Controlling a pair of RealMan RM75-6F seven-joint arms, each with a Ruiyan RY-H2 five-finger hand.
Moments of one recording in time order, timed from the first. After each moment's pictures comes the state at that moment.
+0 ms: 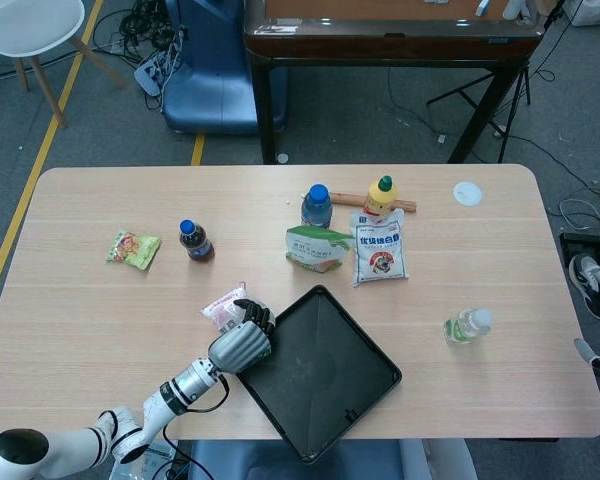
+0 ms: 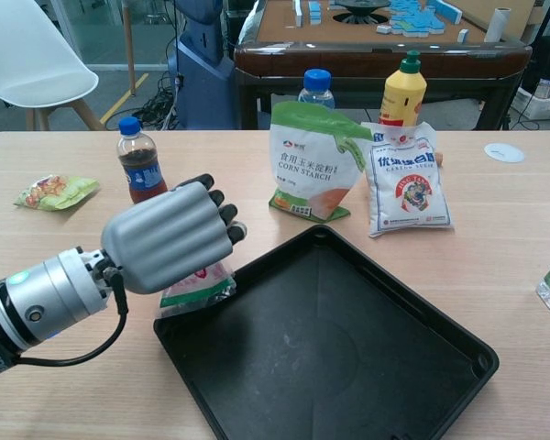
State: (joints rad) left arm -0.71 -1.86 0.03 -1.01 1.76 1.25 1.15; right arm -0.01 -0.95 0.12 -1.74 -1.44 1.61 -0.05
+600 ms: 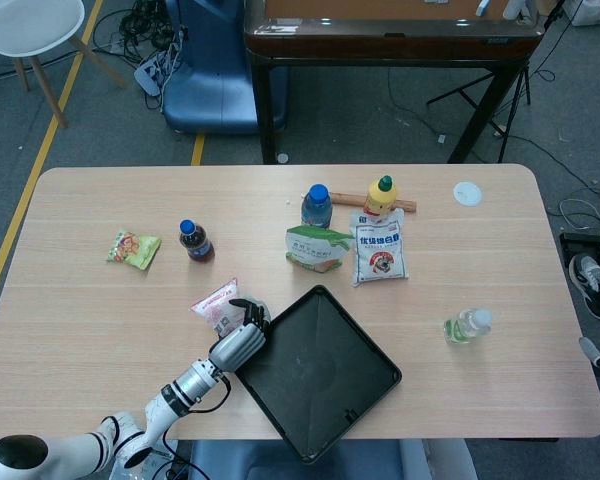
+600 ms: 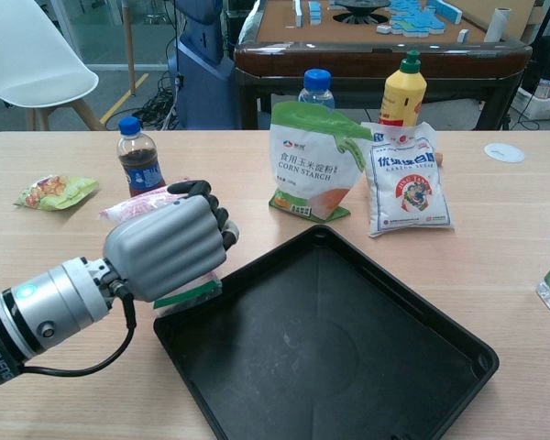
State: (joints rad) left arm -0.68 -1.87 0.00 -1.03 1.73 1.19 1.42; right arm -0.02 -0.94 0.13 -1.75 -1.43 1.62 -0.06
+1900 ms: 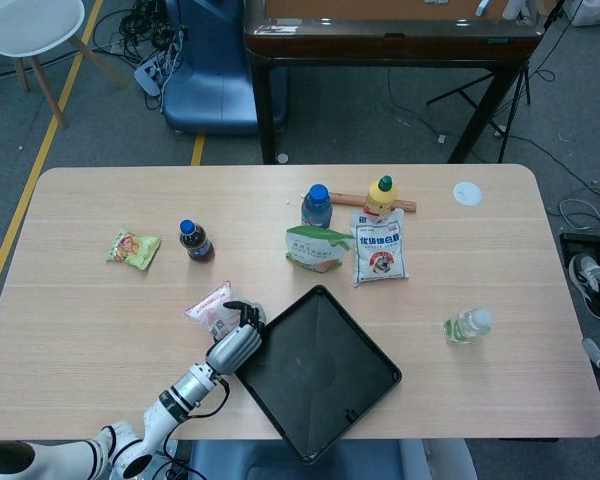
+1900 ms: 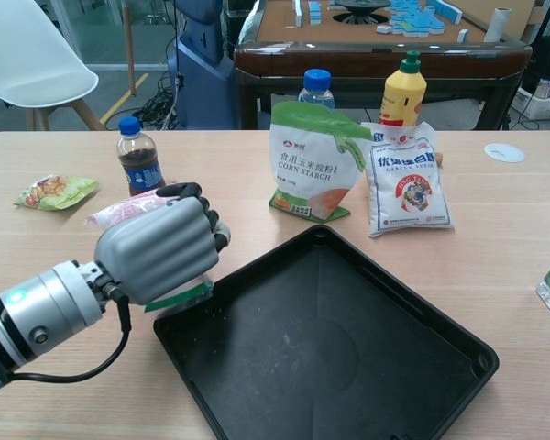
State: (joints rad) left arm -0.64 -1.84 -0.02 -1.15 1.68 1.14 1.53; right arm -0.03 -0.94 0.13 -1.75 -1.43 1.63 -0.06
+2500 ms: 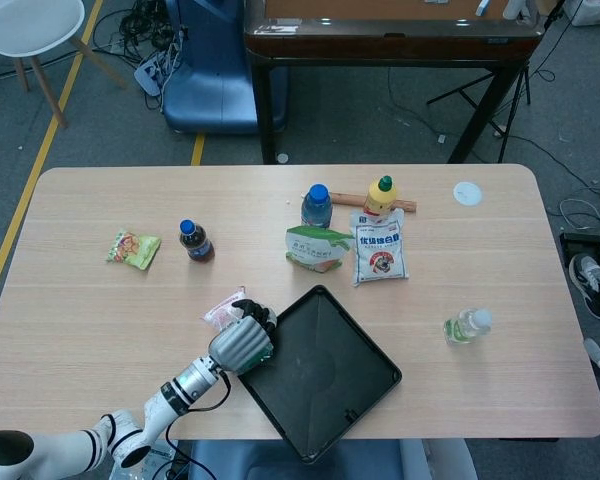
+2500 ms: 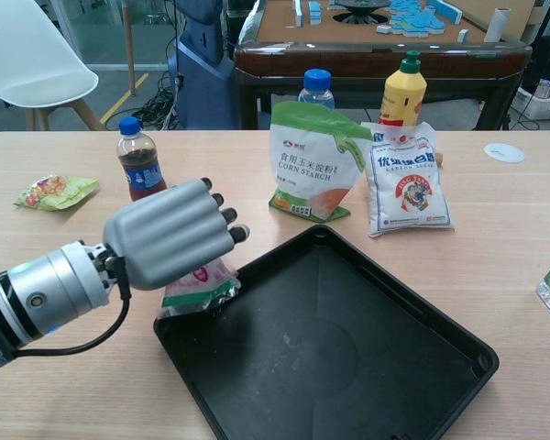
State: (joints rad) left arm -0.70 -1.80 -0.03 -1.16 1.71 1.14 1.06; right arm -0.03 -0.95 0.13 -1.75 -1.43 1.63 -0.06
